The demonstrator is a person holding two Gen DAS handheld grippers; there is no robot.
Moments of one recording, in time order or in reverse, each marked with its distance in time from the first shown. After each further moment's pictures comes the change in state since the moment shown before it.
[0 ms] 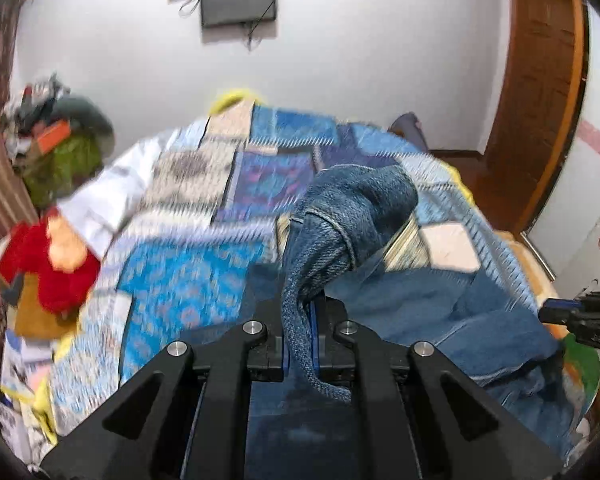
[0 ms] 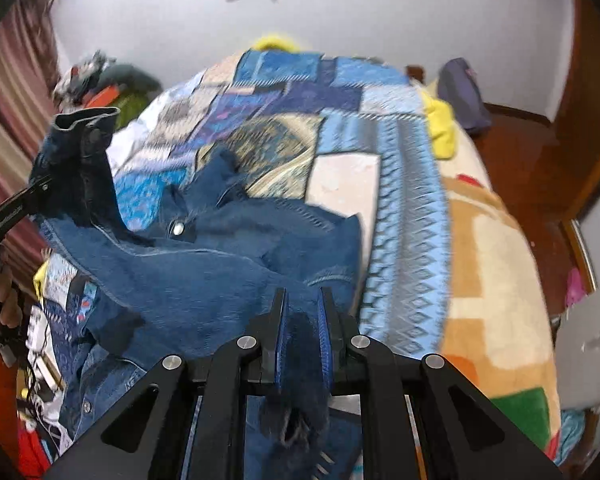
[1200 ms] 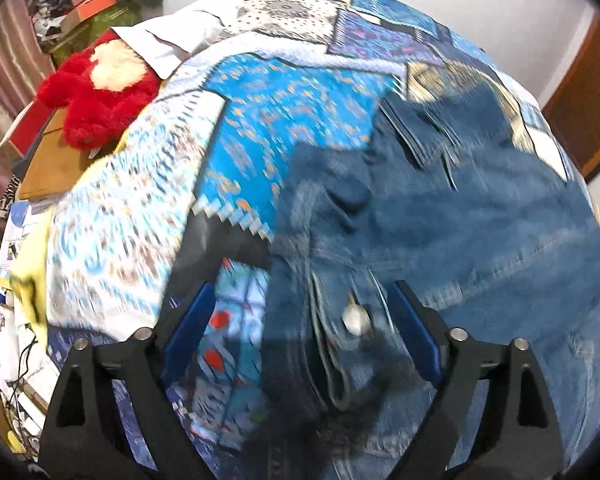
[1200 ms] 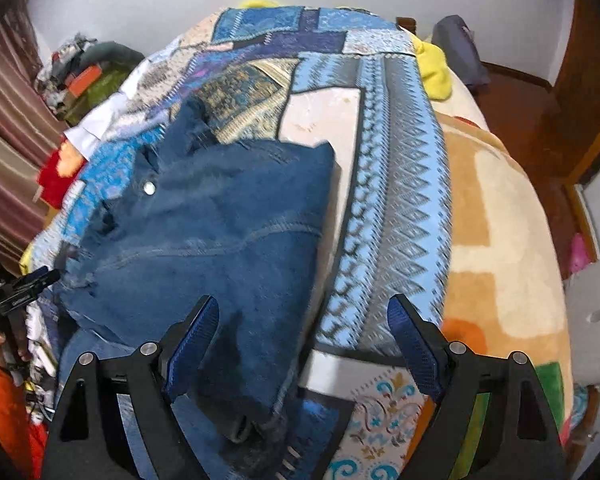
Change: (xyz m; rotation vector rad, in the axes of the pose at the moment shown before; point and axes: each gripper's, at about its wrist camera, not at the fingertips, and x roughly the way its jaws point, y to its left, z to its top) left arm 0.032 0.134 -0.129 -0.201 0.348 0.080; right arm 0.034 -0.034 -0.021 0.063 0.115 0.012
